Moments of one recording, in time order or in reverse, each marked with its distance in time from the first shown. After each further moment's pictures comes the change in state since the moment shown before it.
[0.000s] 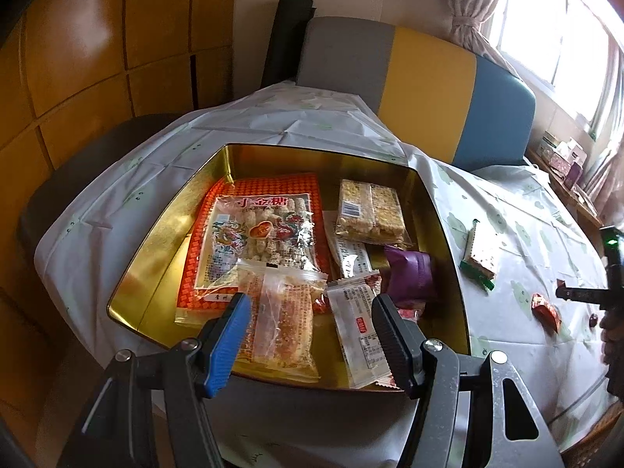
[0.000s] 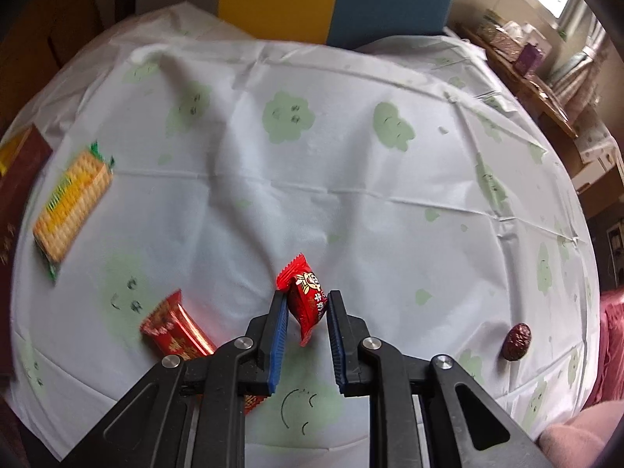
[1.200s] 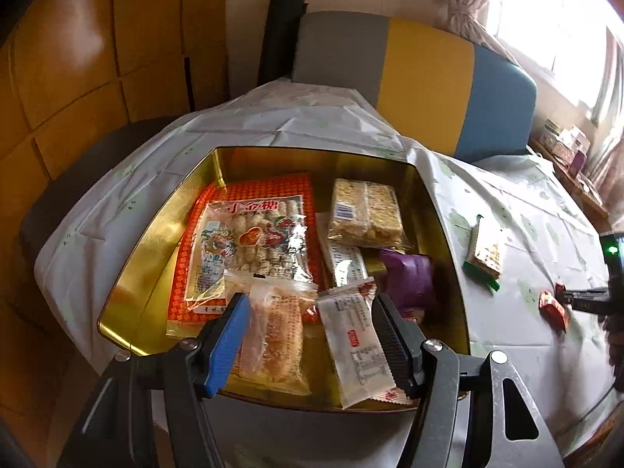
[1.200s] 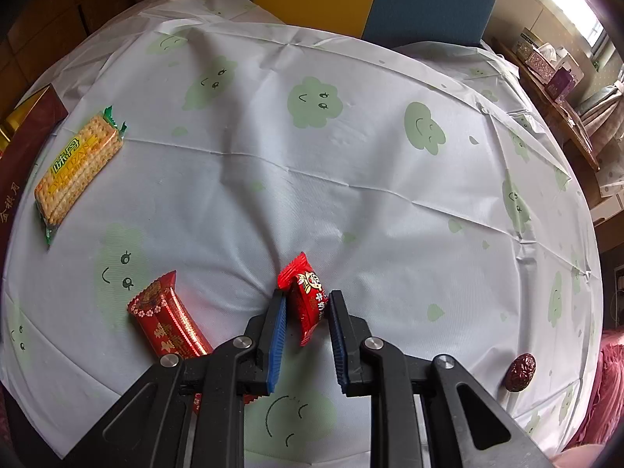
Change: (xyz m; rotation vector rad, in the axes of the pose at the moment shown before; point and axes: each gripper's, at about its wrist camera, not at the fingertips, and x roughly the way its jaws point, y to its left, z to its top) left arm 0.011 -0.018 0.007 0.052 0.012 0.026; right arm 0.015 0.011 -0.012 -0.137 0.040 0.037
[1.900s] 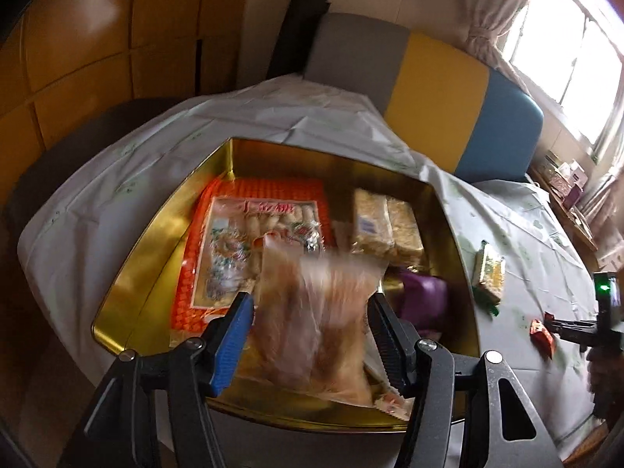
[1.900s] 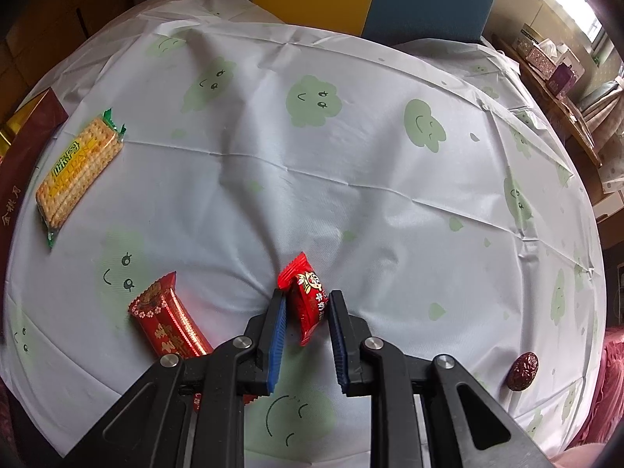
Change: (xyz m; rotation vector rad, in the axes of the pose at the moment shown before) left arm 0.016 0.042 0.007 -0.131 0.016 -0.079; right arm 0.007 0.003 -0.002 0.009 0.002 0.003
